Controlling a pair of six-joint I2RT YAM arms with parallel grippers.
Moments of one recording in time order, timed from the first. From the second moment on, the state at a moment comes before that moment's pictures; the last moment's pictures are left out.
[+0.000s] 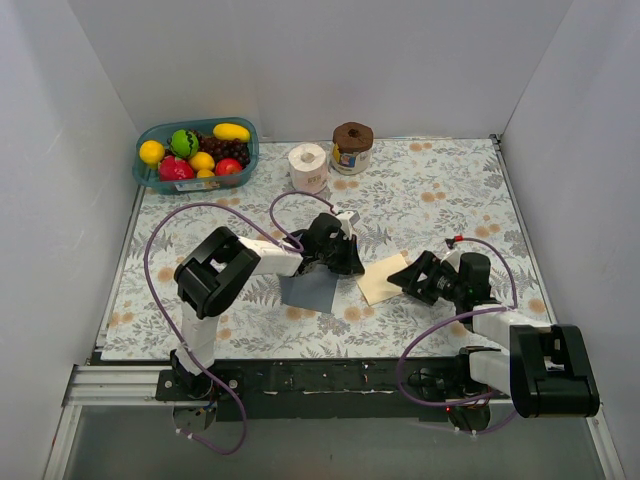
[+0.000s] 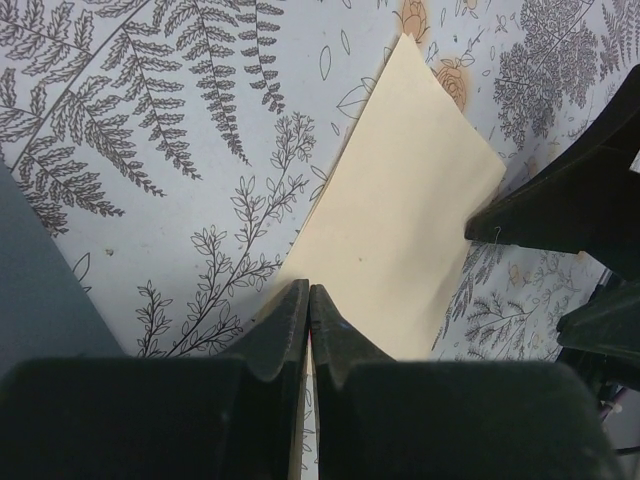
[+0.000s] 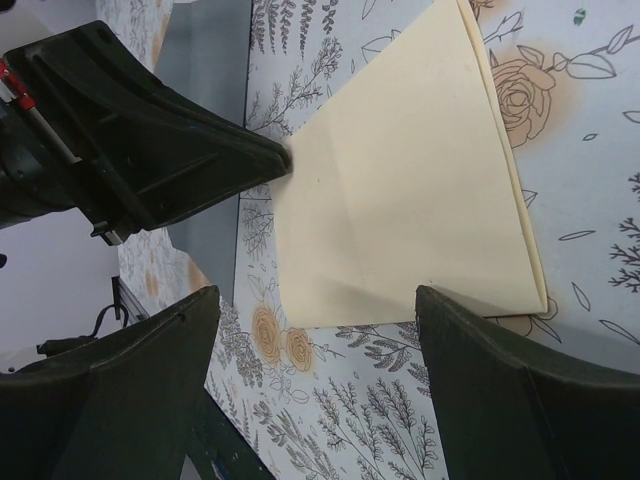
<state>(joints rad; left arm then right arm) -0.78 1.99 1.07 0.26 0.34 -0.57 0.05 1.16 0.17 0.39 -0.68 0.72</state>
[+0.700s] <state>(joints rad) -0.79 1.99 1.07 0.25 0.32 -0.59 0.05 0.92 0.27 -0.09 -0.43 0.59</state>
